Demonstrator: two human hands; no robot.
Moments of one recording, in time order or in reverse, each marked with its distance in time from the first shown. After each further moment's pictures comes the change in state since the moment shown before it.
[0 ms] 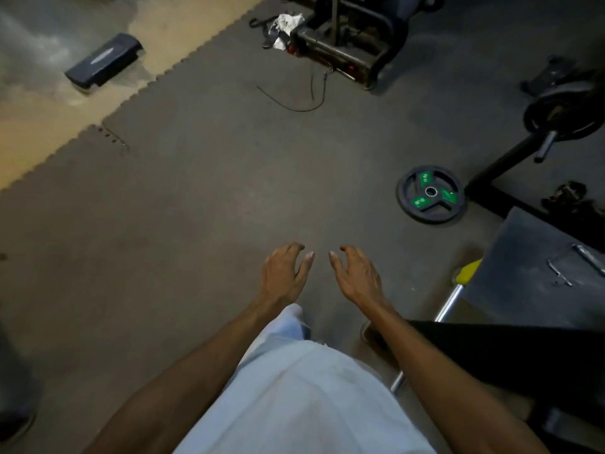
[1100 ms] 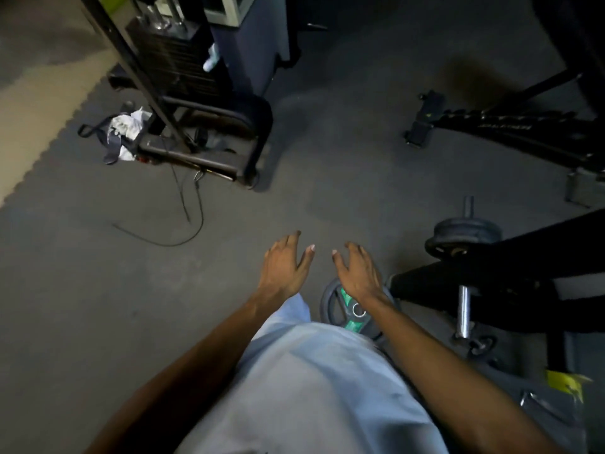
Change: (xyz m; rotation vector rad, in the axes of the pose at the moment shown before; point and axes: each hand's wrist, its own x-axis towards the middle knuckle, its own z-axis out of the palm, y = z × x) left_hand 0.870 0.382 0.192 0.083 -0.355 0.243; right_hand 0.754 0.169 -0.447 0.065 0.257 0.370
